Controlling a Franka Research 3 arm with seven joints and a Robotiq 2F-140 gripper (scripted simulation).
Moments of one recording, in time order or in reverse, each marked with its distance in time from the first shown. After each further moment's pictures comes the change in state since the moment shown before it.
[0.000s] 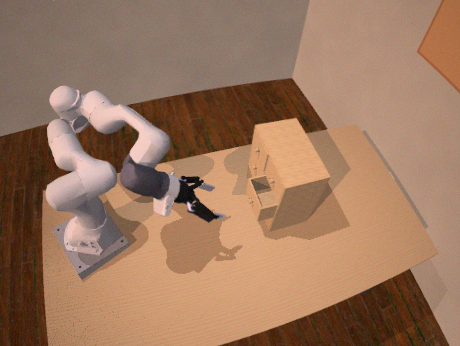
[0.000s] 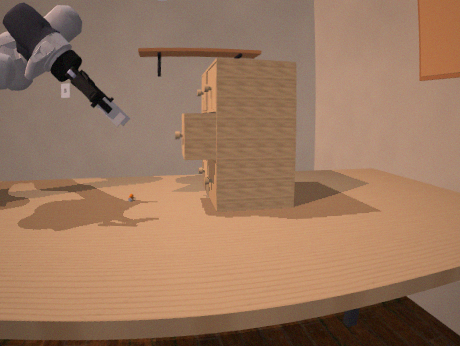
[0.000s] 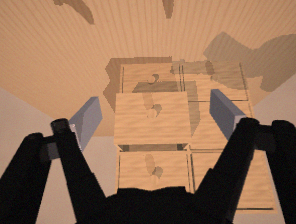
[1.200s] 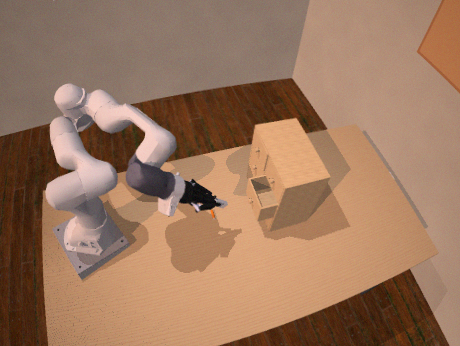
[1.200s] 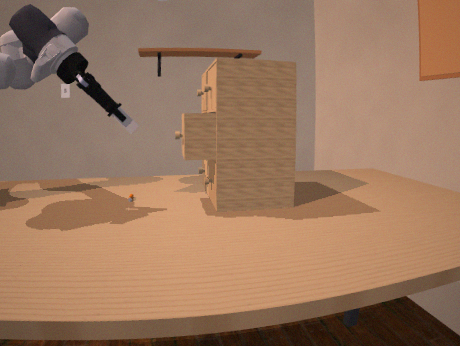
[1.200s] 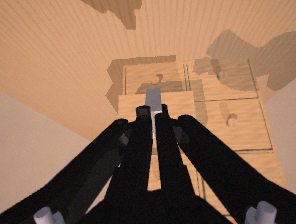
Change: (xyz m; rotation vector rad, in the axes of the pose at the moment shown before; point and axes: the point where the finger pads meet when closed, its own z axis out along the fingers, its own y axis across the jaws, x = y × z) arm -0.005 -0.004 0.016 0.014 0.009 0.042
